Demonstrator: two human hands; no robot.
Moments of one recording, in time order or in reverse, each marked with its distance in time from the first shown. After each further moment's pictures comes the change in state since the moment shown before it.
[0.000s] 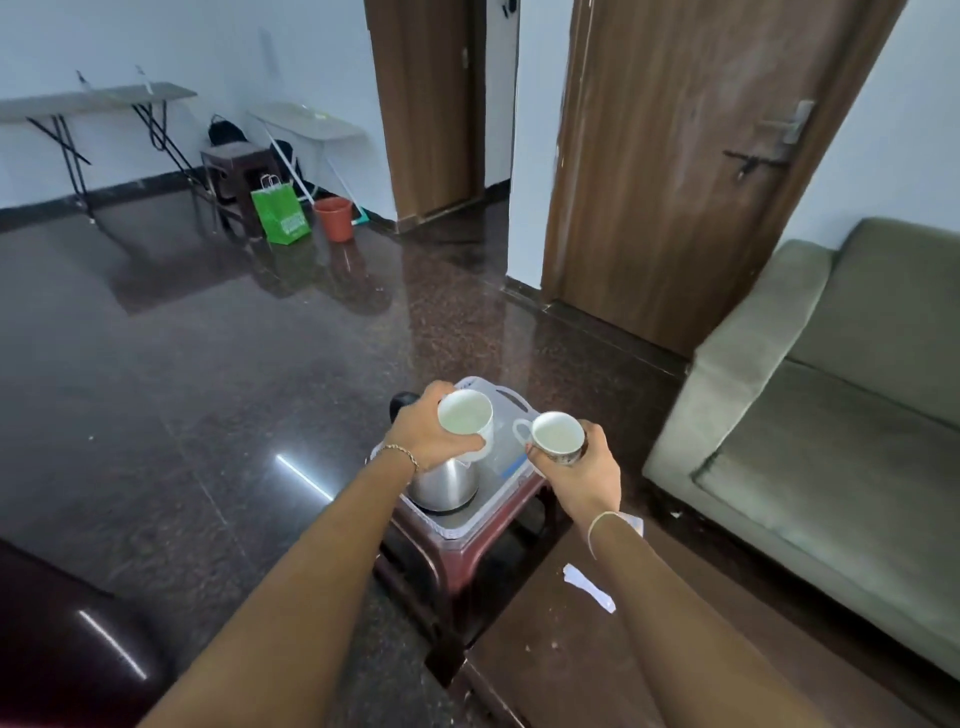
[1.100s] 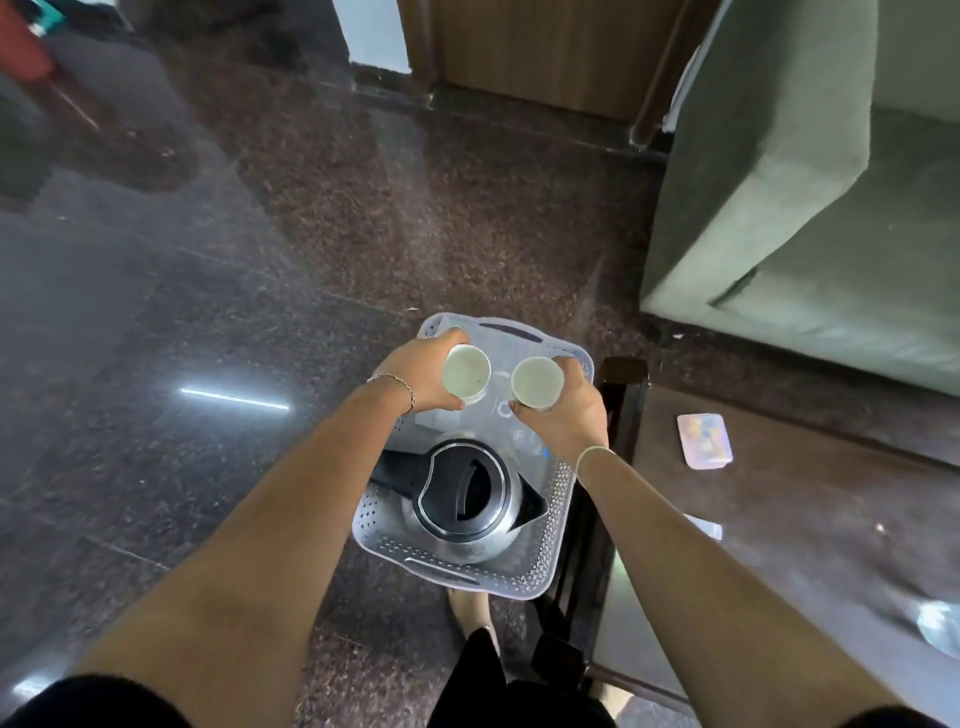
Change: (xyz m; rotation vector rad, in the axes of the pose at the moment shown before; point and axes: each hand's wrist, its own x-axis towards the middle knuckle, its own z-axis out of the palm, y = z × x) left_hand 0.350 -0.154 0.081 0.599 -0.726 0.329; right_hand 0.197 0.089 0.208 -0.238 0.045 0.415
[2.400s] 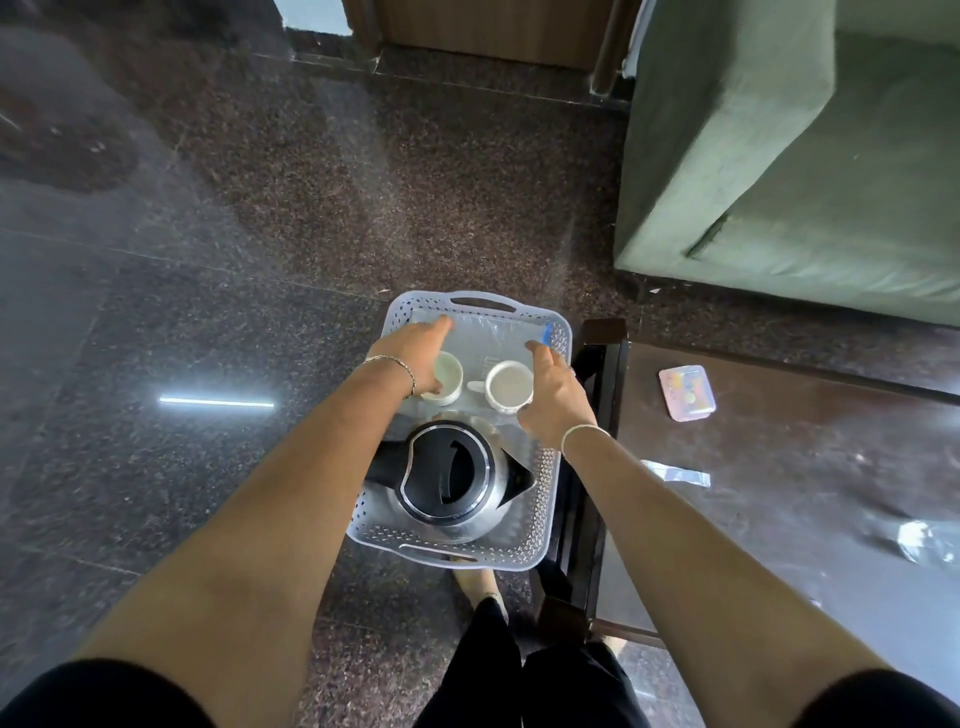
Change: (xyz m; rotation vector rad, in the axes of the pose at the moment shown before) left_hand 0.020 0.017 0.012 0.264 -0.171 0.006; right_hand -0.004 0.018 0.003 -0.224 -0.158 -0.034
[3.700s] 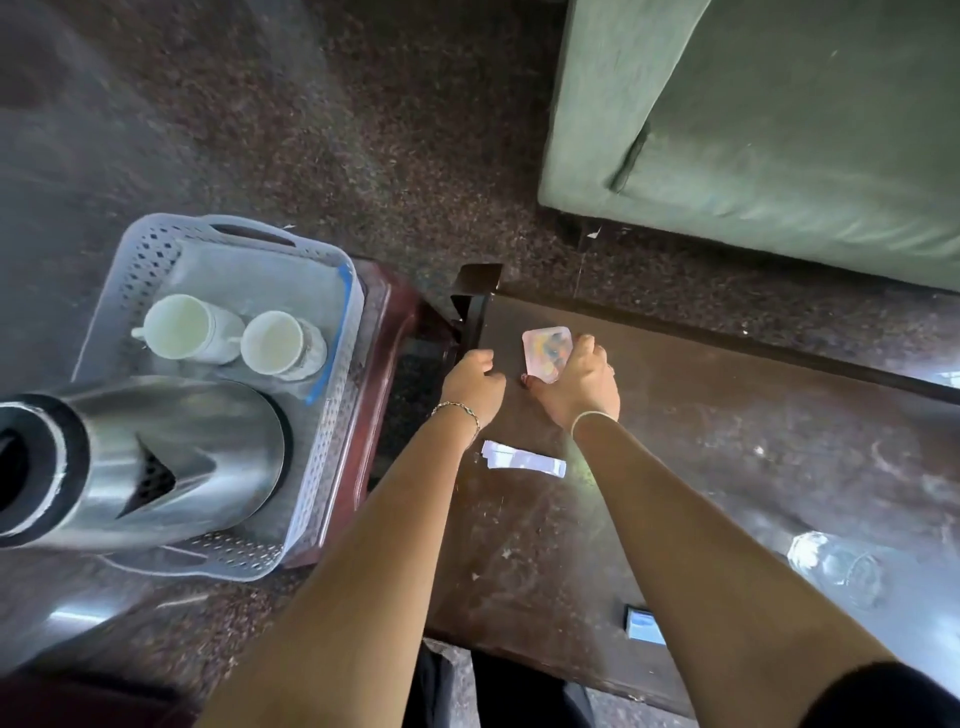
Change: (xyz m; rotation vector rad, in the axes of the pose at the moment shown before) left_hand 0.104 0.304 0.166 -1.042 0.044 -0.439; right_hand 0.049 0.286 -0.071 -0.054 0.084 0.289
